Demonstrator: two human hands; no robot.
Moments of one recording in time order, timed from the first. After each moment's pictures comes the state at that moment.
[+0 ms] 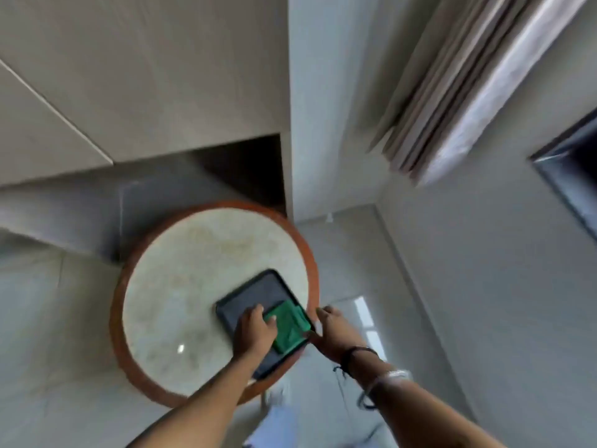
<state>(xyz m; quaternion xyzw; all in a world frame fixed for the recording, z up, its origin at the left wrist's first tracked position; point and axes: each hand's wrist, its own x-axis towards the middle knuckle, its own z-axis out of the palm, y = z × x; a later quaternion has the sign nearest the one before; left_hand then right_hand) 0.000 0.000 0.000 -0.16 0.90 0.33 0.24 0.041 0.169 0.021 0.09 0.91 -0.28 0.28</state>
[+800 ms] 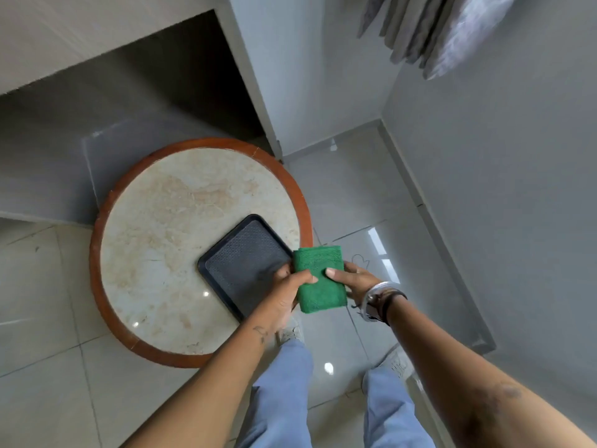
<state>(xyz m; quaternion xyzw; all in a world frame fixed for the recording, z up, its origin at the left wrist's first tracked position) 0.018 0.075 -0.038 -0.26 0.60 0.63 0.43 0.068 0.237 -0.101 0.34 0.46 -0.76 0.31</state>
